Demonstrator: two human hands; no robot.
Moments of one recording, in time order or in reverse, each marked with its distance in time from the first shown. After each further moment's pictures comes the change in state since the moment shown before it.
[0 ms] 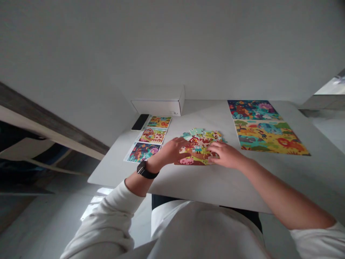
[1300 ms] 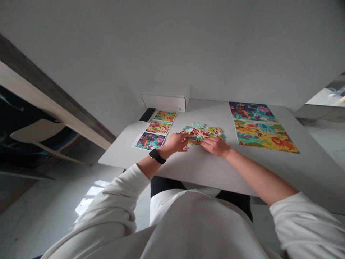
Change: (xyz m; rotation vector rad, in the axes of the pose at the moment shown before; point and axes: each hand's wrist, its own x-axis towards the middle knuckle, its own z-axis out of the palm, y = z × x) left_hand -0.006 0.008 0.022 0.160 0.041 -0.342; right_hand 0.025 -0.001 0.034 -0.224 0.034 -0.211
